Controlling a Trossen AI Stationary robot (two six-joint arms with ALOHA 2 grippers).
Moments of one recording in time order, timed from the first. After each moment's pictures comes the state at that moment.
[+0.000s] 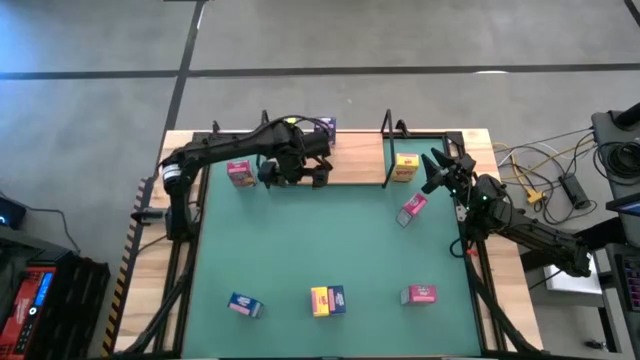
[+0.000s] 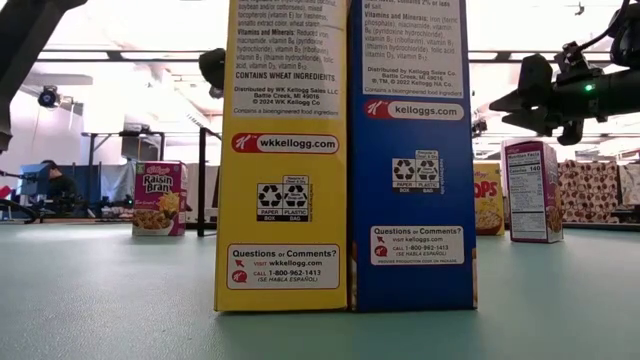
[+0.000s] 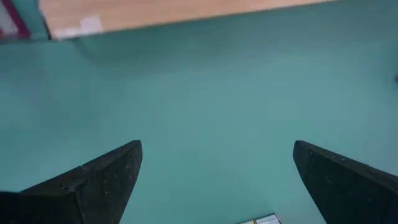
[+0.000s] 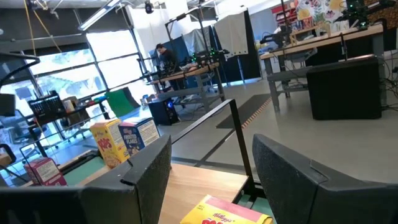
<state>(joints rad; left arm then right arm) 0.26 1.91 1.90 -1.41 0.06 -1.20 -0.53 0.11 0.01 0.21 0.37 0.23</state>
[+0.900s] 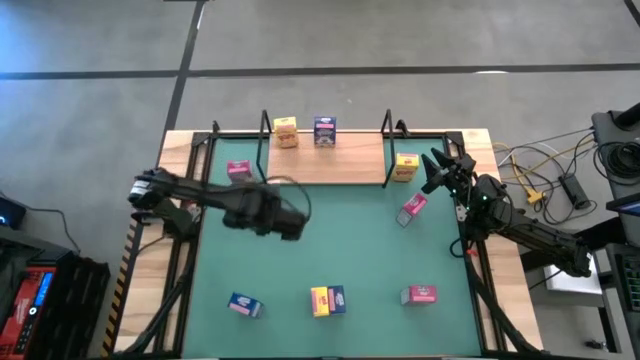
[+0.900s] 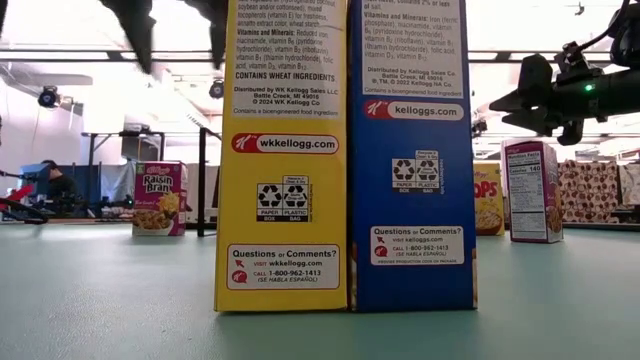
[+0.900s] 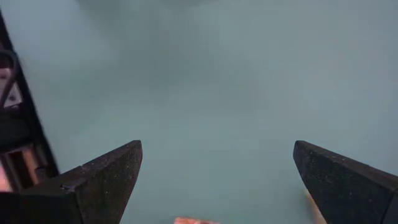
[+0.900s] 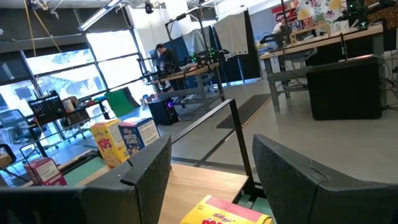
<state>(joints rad) -0.22 1.71 1.70 -1.56 -0.17 -1.57 -0.53 0.11 0.01 0.21 0.37 0.23</state>
